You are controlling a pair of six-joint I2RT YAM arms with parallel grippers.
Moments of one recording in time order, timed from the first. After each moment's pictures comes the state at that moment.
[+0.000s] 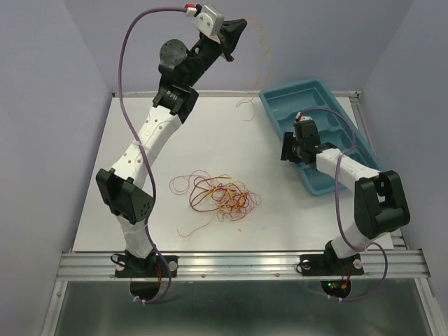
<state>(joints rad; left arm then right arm) -0.51 1.80 2.02 0.32 0.32 -0.02 0.27 1.59 1.00 -0.22 0.10 0.32</state>
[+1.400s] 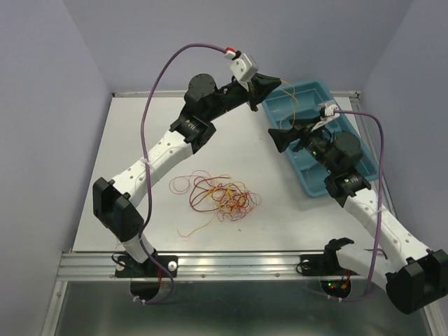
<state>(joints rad) -0.70 1.64 1.66 0.32 0.44 -0.05 0.35 0.97 0.78 0.32 -0.26 0.29</state>
